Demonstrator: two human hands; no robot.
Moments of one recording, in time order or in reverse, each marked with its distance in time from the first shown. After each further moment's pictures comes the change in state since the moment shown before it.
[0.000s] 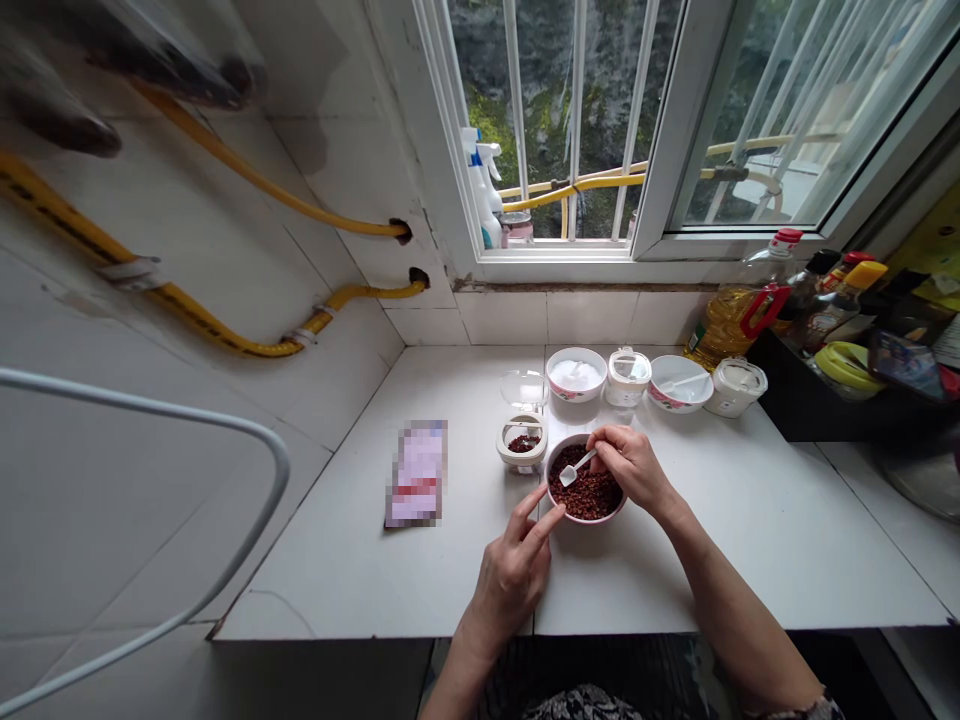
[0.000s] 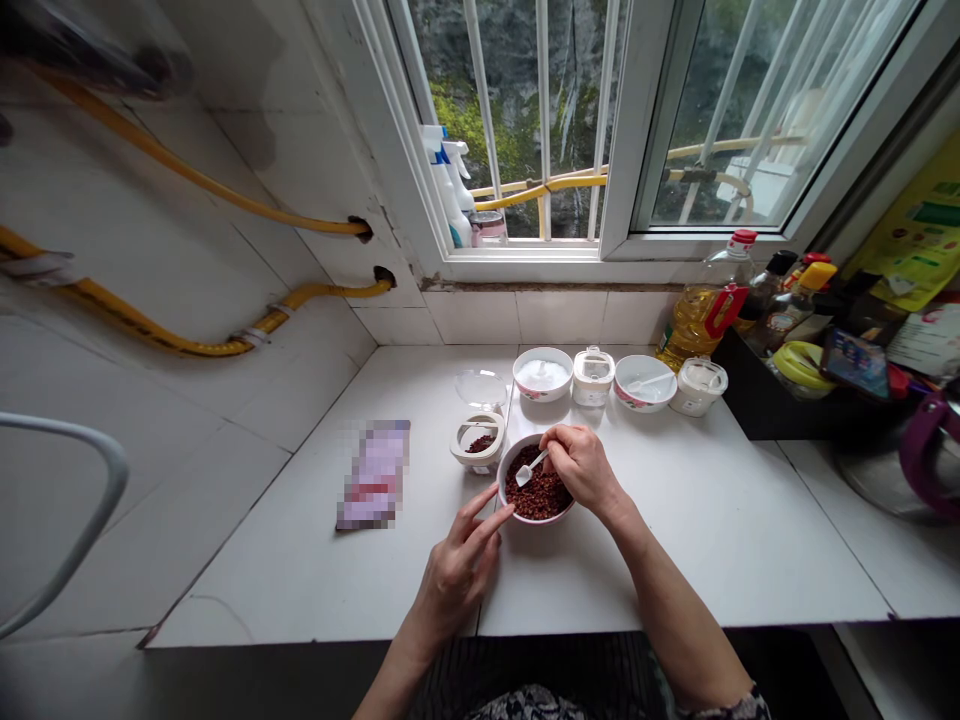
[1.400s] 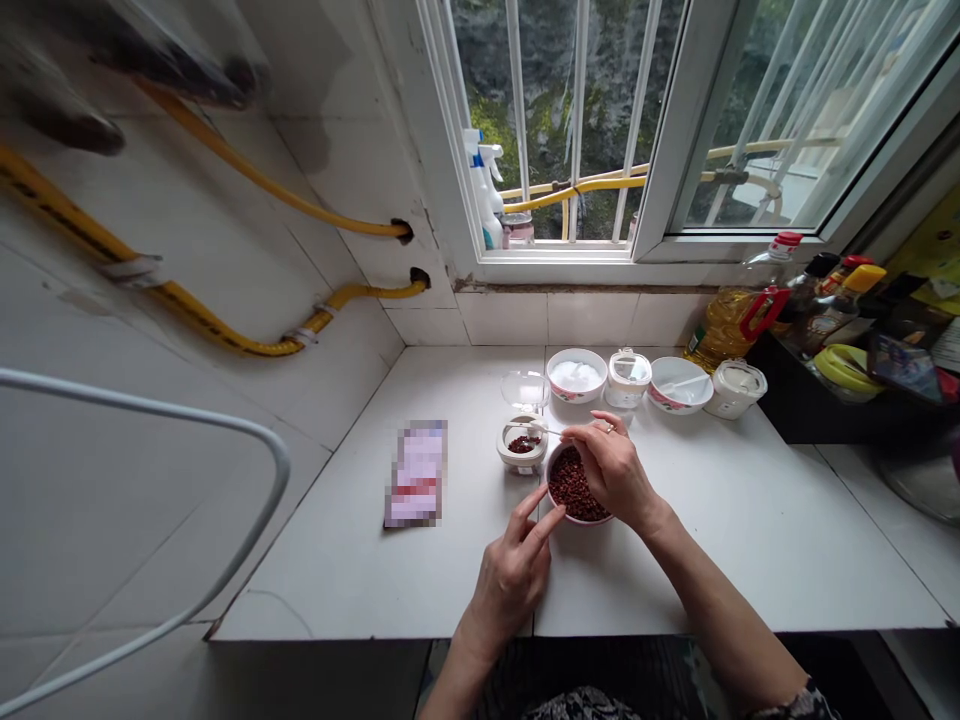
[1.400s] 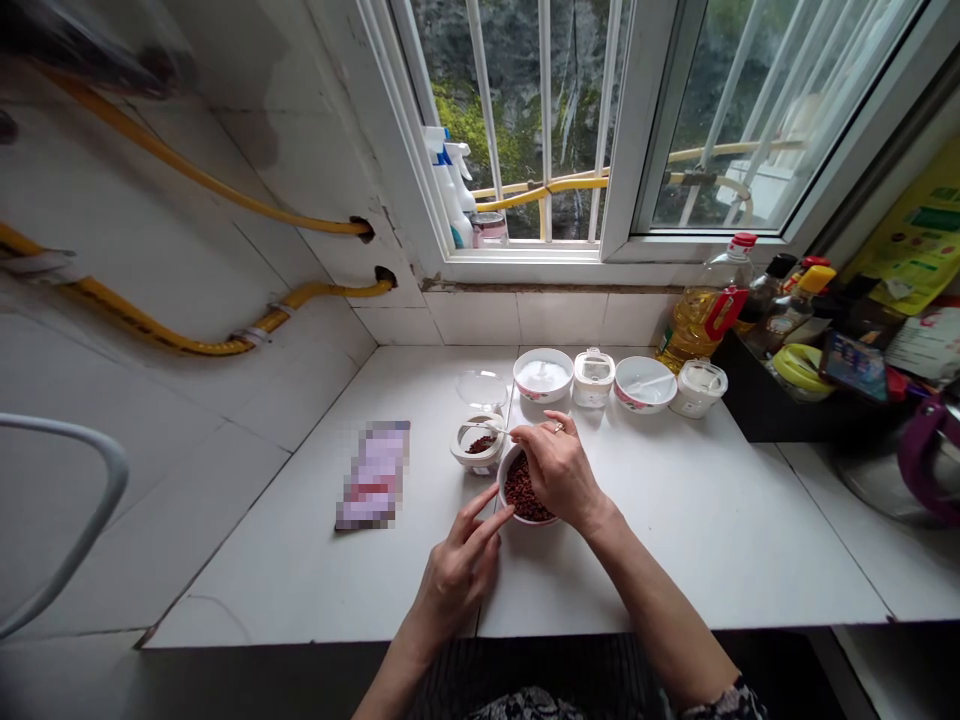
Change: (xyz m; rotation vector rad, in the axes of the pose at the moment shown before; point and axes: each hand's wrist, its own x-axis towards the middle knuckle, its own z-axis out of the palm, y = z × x) left_hand 0.000 -0.001 0.001 -0.017 0.001 0.015; right_hand 0.004 -0.015 0.021 -0.291 0.219 -0.562
